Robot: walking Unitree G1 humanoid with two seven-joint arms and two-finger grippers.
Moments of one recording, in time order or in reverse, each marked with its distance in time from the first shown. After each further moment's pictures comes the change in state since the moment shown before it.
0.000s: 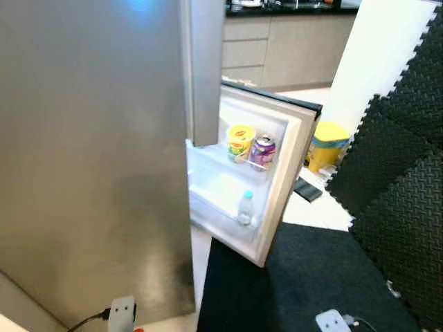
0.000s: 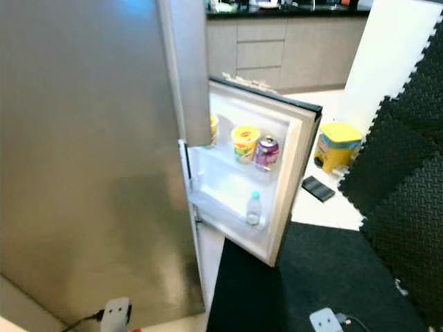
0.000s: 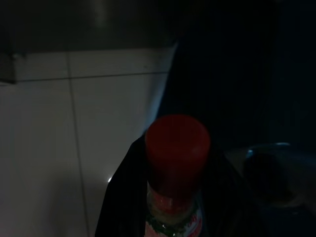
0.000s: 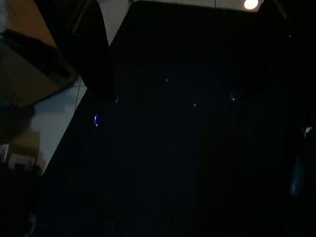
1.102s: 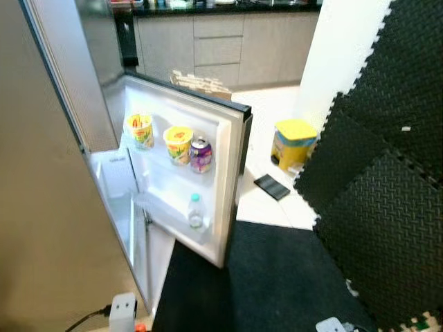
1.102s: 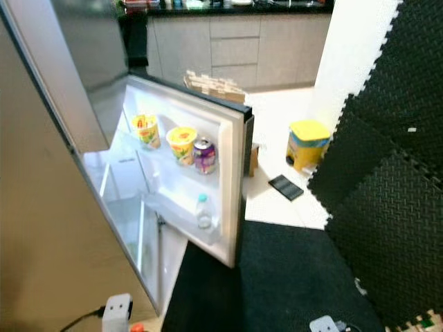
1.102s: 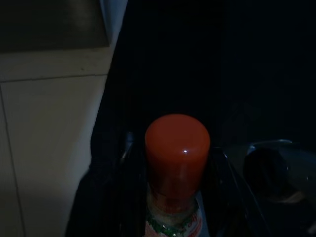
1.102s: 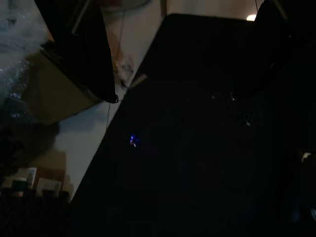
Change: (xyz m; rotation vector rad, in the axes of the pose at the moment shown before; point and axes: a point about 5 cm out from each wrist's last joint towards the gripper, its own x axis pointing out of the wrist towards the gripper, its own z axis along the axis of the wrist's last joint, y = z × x) left arm 0.000 -0.002 0.000 -0.013 -0.005 -0.010; right arm -0.001 0.000 -0.012 -0.007 0.032 0.018
